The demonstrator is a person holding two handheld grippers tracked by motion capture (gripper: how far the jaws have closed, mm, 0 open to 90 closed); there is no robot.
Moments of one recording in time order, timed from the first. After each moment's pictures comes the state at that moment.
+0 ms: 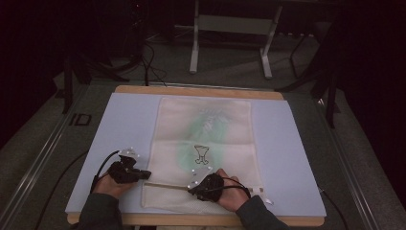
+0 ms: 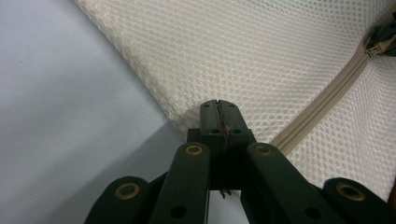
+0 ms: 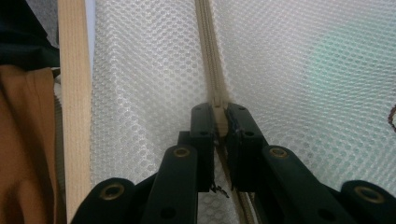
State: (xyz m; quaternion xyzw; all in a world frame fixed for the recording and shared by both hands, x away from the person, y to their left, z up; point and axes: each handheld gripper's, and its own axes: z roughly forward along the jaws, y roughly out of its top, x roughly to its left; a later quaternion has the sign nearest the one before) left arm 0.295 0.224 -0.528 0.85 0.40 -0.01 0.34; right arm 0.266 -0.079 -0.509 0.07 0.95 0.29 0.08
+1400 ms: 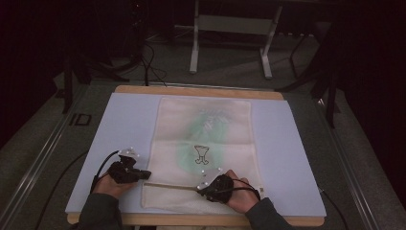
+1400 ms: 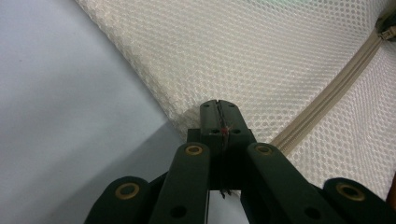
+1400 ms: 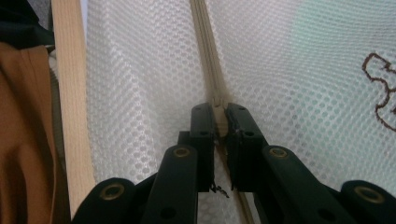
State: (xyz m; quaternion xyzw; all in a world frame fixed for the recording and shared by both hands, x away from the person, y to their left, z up) left arm 0.295 0.224 -0.529 0.85 0.40 -0.01 0.34; right arm 0.262 -0.105 -0.507 0.08 0.95 0.27 0.09
